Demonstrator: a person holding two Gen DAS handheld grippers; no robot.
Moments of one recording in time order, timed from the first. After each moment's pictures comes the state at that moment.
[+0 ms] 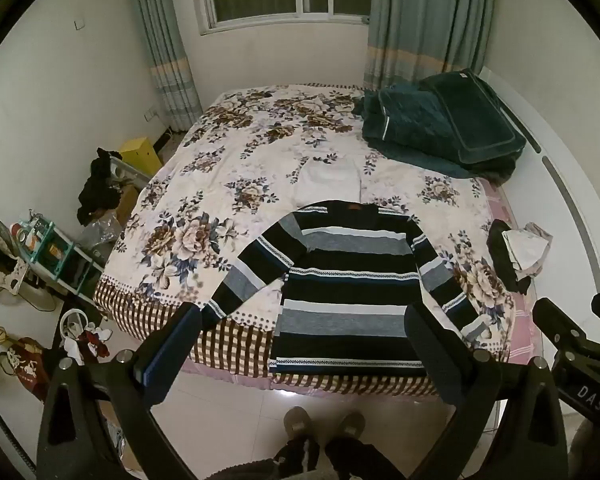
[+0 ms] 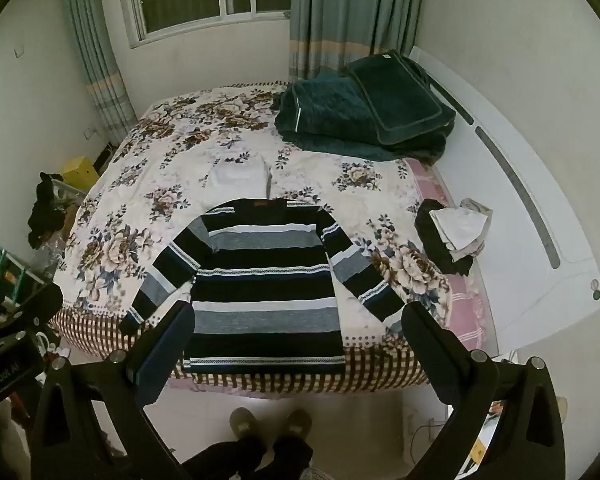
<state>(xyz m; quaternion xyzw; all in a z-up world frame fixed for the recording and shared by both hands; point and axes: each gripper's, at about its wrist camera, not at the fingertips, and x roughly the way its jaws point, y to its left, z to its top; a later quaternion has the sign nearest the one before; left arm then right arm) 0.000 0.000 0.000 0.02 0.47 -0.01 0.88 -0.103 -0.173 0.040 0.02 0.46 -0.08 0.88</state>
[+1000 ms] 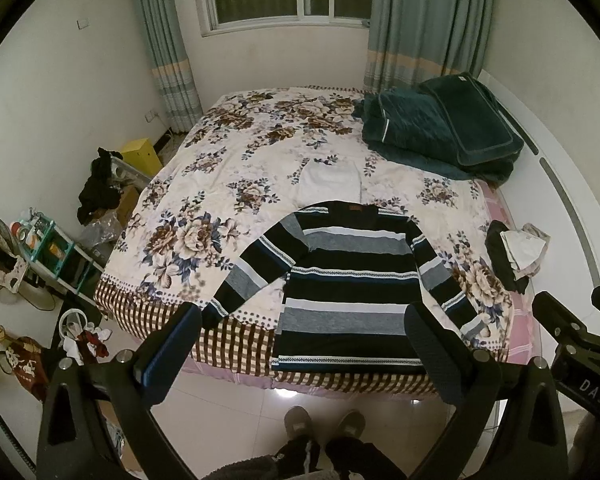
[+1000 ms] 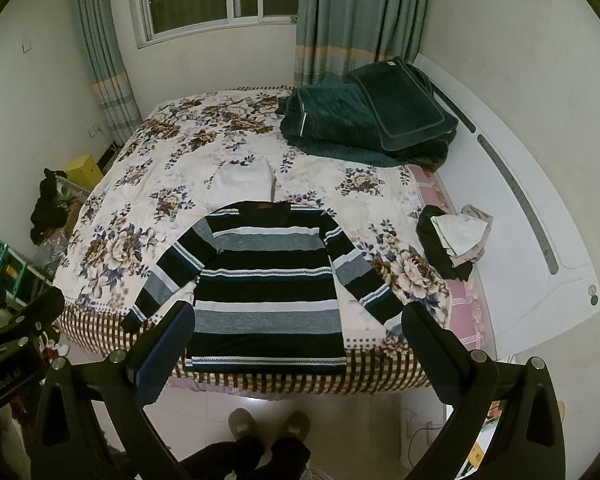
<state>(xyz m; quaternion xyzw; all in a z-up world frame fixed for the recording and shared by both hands) -0.001 -0.006 0.004 0.02 0.47 -0.01 0.88 -0.102 -0.172 0.040 0.01 0.46 -0.08 0.88</state>
